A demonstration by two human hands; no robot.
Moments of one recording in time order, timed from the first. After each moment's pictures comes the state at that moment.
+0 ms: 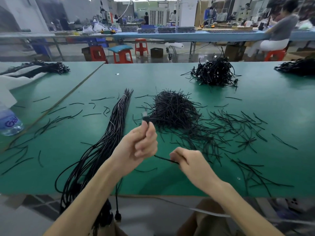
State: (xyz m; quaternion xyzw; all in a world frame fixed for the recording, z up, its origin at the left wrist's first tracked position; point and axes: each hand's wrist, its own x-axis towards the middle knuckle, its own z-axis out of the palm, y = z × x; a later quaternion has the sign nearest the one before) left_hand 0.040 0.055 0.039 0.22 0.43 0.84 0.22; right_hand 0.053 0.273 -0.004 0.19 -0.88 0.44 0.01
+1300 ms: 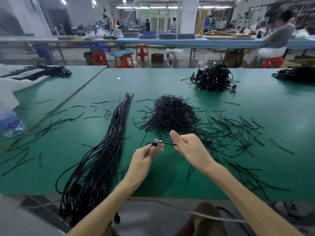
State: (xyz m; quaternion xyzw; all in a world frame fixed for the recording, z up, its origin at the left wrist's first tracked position) left_hand 0.046 0.080 -0.025 0.05 0.78 0.63 -0.07; right_hand 0.025 0.265 0.031 0.20 -0.81 0.55 -0.01
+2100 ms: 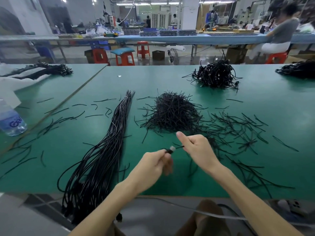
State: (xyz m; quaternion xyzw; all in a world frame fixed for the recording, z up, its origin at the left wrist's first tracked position) left_hand 0.067 0.090 -0.009 0.16 0.86 0.49 0.01; right_hand 0.019 0.279 0.012 0.15 -0.83 0.53 0.05
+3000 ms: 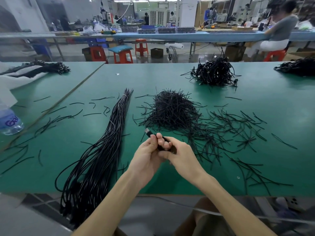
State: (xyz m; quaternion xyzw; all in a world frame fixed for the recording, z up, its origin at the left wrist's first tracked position) left_hand 0.049 0.108 0.005 0.00 0.42 0.90 0.09; right_hand 0.040 0.244 0.004 0.18 -0.80 0.57 0.00
